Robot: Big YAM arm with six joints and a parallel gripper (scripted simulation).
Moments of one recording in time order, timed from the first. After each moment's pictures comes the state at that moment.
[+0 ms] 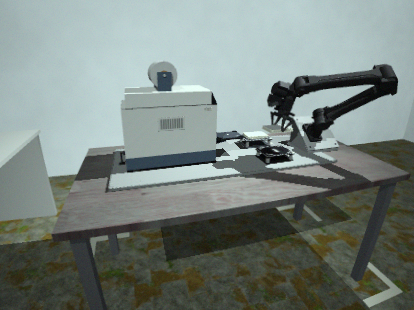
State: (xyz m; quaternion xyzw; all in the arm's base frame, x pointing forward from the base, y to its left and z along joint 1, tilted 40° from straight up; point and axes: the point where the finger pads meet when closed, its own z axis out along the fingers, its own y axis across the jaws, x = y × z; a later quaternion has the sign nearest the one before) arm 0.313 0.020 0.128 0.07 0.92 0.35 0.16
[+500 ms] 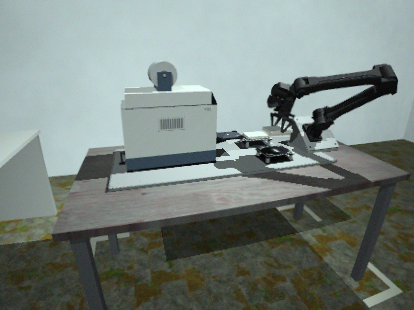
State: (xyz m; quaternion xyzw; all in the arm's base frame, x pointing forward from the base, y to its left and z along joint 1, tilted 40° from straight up) arm 0.314 0.024 0.124 0.07 0.92 0.35 0.16
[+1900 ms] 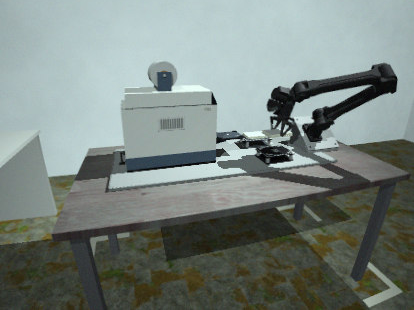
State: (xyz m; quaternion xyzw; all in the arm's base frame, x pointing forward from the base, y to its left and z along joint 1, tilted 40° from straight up) arm 0.313 0.036 0.109 0.07 0.92 0.35 0.16
